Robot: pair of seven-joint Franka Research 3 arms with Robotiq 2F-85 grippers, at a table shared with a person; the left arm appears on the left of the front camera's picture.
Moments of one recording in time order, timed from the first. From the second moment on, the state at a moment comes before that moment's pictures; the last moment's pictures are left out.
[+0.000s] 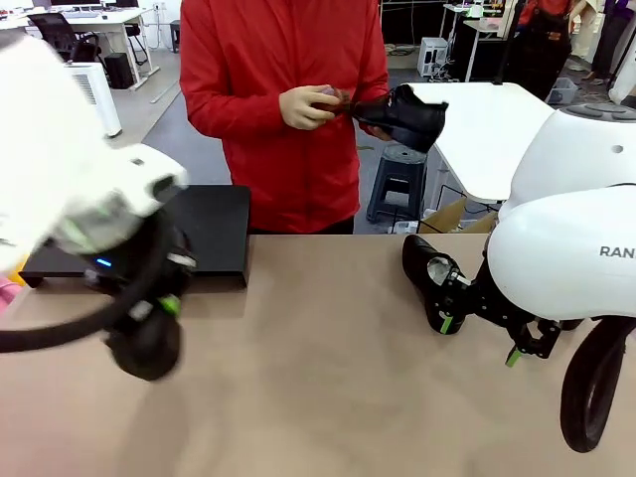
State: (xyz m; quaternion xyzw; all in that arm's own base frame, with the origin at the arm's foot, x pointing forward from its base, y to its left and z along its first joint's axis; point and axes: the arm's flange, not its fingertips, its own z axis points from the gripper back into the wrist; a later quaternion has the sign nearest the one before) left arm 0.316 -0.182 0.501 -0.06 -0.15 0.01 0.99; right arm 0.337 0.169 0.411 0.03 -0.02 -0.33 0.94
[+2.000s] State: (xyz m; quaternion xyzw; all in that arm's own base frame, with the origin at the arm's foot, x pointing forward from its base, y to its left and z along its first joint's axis) left arm 0.521 0.029 0.468 0.12 -0.31 -0.06 0.94; right arm 0.337 0.169 0.411 0.03 -0.02 -0.33 0.94
